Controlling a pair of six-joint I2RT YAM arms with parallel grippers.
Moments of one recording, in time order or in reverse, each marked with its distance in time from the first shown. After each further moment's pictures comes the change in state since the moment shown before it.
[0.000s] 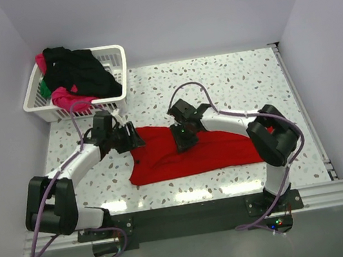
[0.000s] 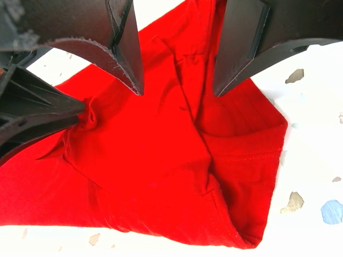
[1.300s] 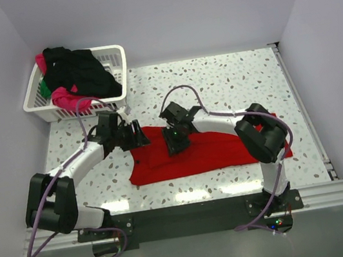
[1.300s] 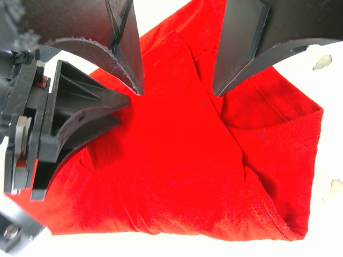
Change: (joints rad) left arm -0.064 0.019 0.036 0.004 0.001 -0.003; right arm 0.035 0.098 0.071 0.049 -0.048 0.012
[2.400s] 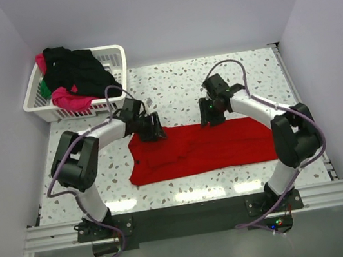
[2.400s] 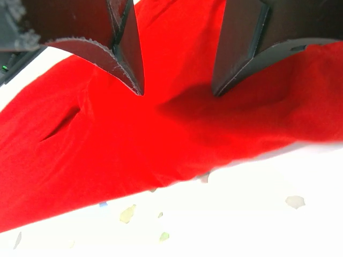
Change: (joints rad) left arm -0.120 0.391 0.271 0.005 0.000 -0.034; right arm -0.319 -0.243 -0.079 -0.111 0.107 -0.055
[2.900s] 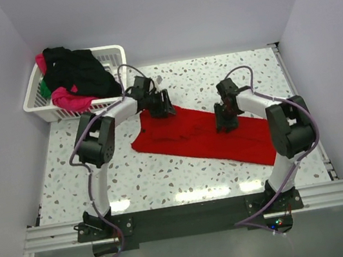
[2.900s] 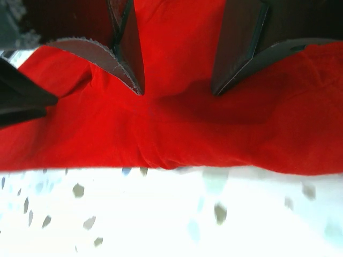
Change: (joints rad) left arm 0.000 0.354 0.465 -0.044 0.042 0.019; right arm -0.192 0.087 -0.097 -0.004 0.062 -0.065
